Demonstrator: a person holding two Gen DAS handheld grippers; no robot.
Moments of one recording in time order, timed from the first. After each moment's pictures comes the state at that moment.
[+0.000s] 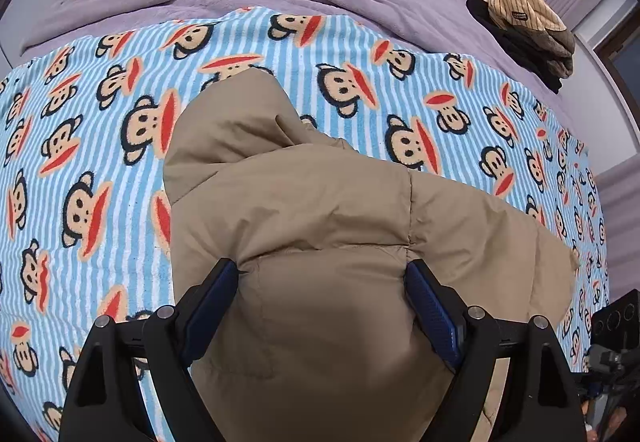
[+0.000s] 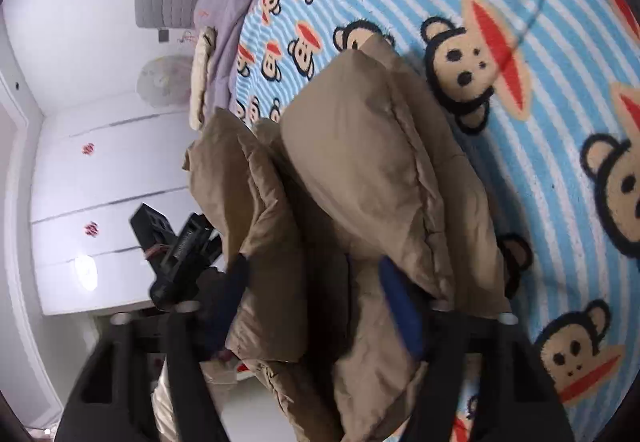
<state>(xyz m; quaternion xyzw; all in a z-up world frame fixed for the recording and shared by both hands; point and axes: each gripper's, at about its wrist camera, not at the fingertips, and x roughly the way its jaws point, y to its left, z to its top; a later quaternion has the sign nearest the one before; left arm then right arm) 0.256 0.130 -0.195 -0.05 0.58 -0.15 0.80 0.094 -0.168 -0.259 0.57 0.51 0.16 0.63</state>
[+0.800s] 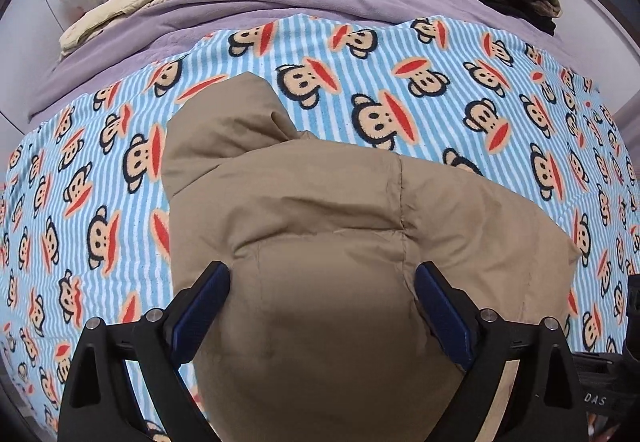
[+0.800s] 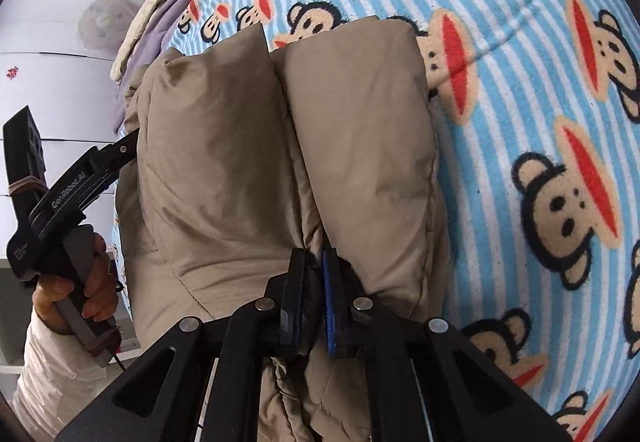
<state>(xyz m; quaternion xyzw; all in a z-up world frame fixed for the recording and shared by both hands) 0.221 0.077 -0.175 0.07 0.57 -0.14 0.81 0.076 -0.142 -0.250 0.33 0.62 0.06 0.71</state>
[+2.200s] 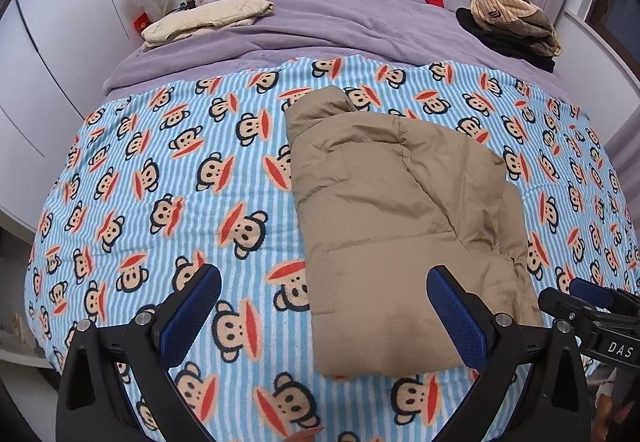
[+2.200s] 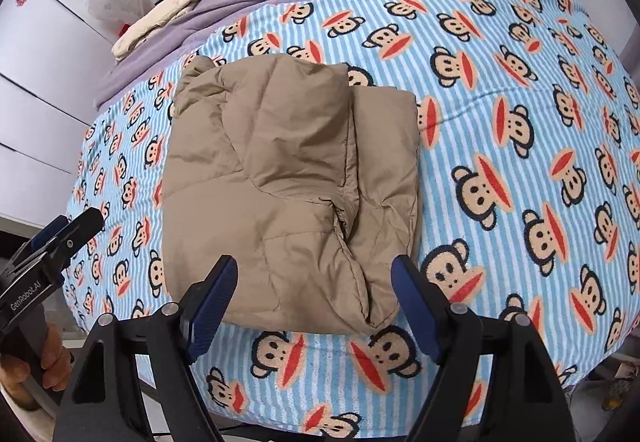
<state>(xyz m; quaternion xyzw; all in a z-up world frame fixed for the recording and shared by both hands) 0.074 0.174 -0.060 0.04 0.52 -0.08 0.85 0.000 -0.049 -0.105 0.16 0.58 -0.03 0.80</state>
